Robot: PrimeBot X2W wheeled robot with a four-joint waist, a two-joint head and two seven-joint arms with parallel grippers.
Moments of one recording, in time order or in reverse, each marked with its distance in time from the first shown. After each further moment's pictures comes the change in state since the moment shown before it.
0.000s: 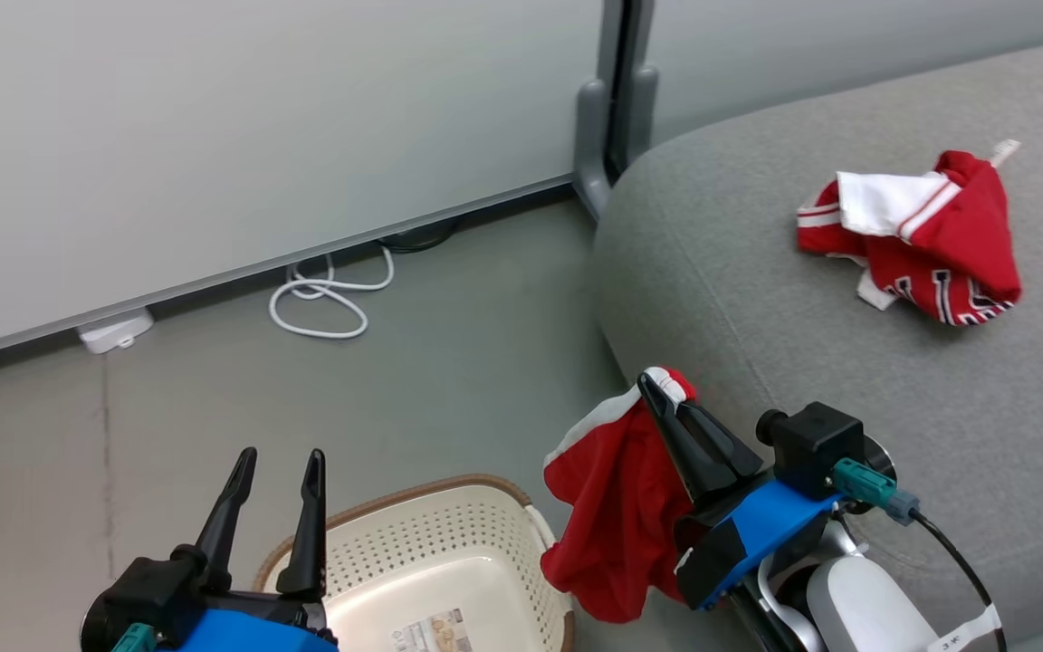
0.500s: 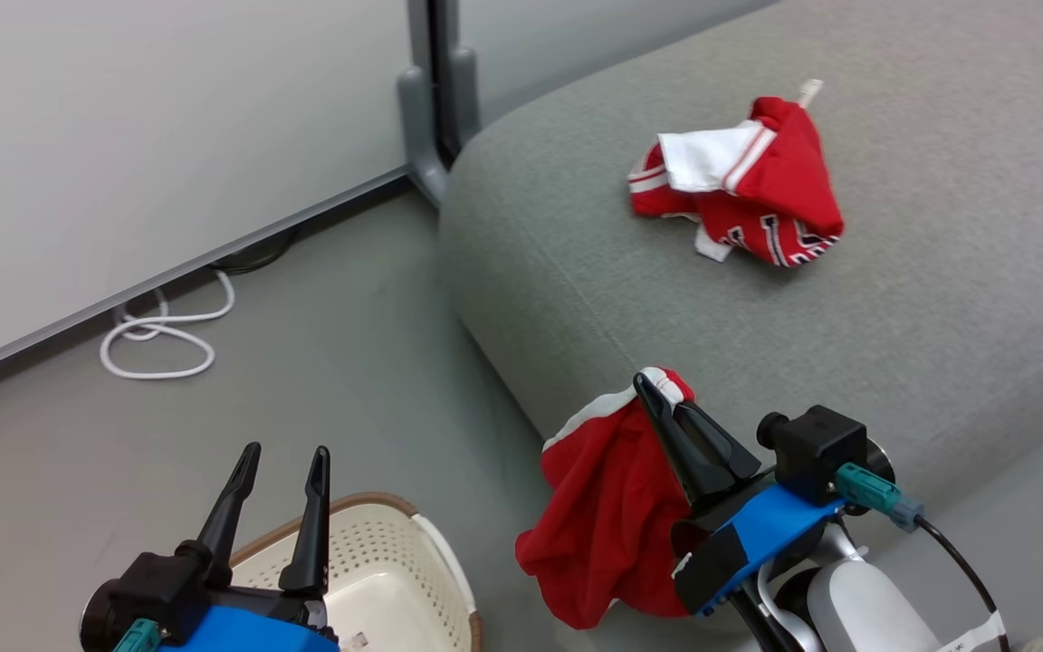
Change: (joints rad) left arm -0.007 -0.002 0.007 0.004 0.032 -0.011 0.000; right arm 0.019 0.000 0.003 -0.050 0.007 0.000 0.008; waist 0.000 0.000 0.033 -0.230
